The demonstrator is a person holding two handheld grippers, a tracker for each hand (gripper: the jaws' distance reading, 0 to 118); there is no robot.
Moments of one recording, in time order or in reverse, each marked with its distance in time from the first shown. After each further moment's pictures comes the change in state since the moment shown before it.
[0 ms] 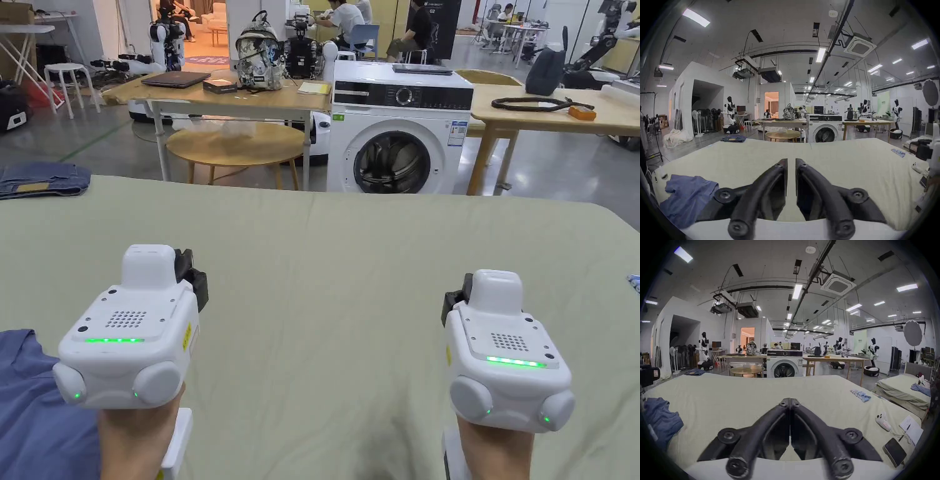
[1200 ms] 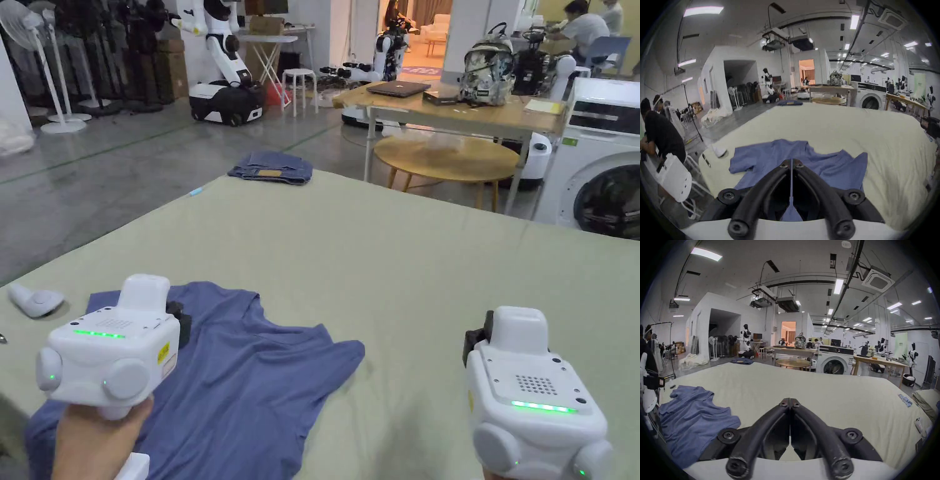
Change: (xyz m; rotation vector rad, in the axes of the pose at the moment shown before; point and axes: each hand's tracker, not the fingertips) left arm -0.262 -0.038 0.094 -0.410 0.377 0.035; right arm -0.210 -0.014 0.028 -0.069 0.415 0.100
